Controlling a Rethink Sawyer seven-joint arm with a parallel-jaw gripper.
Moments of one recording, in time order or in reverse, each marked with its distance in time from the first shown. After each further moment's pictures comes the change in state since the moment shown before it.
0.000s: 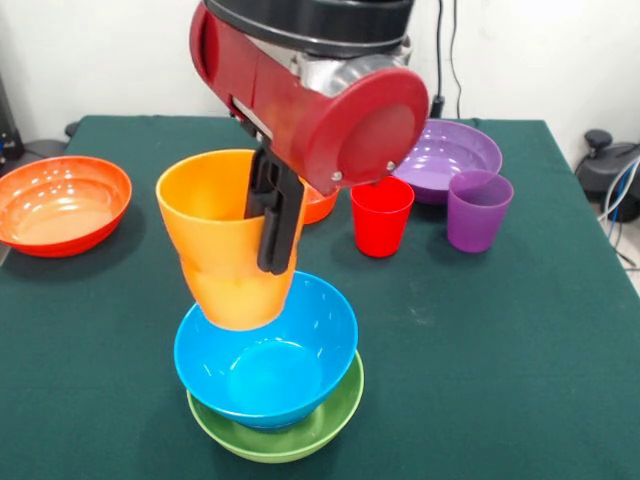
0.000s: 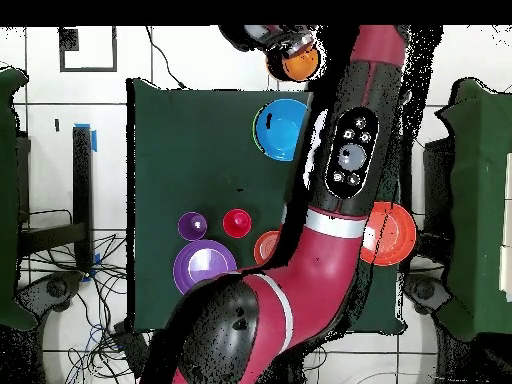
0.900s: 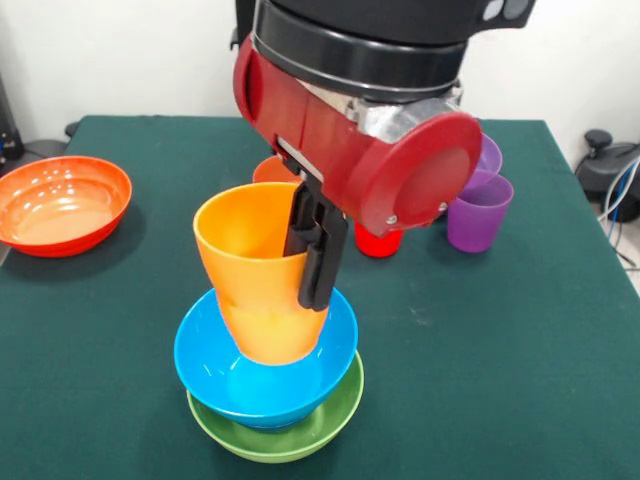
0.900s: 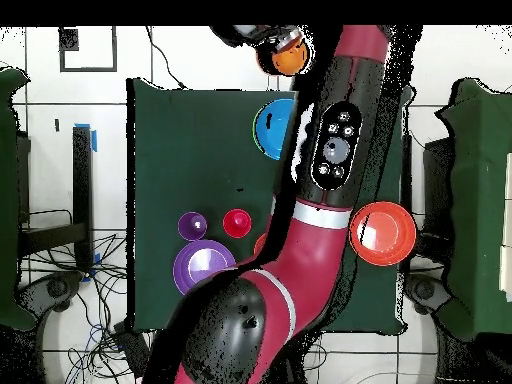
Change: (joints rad) arm -0.010 0.006 0.166 -0.001 -0.144 0.000 0.000
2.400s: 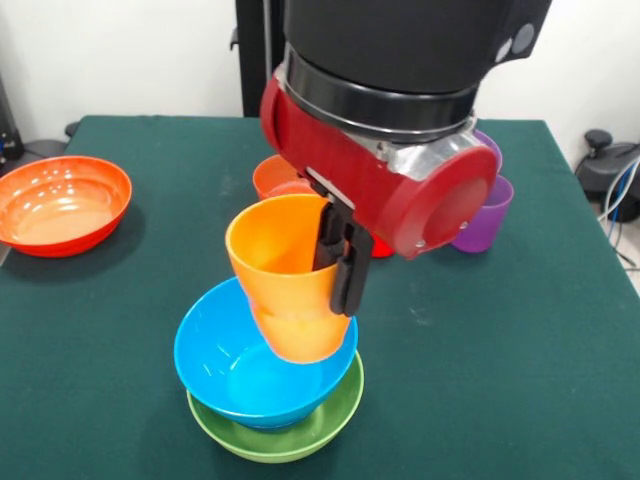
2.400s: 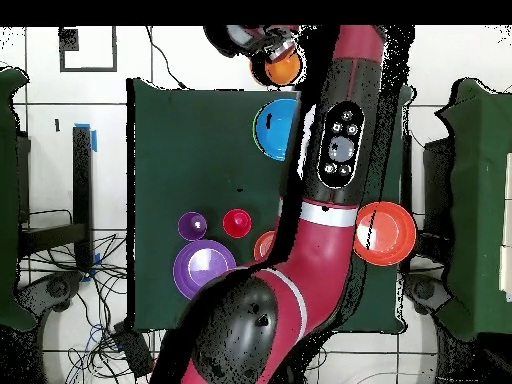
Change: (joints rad) arm -0.025 0.003 -0.031 0.096 0.077 0.000 0.000
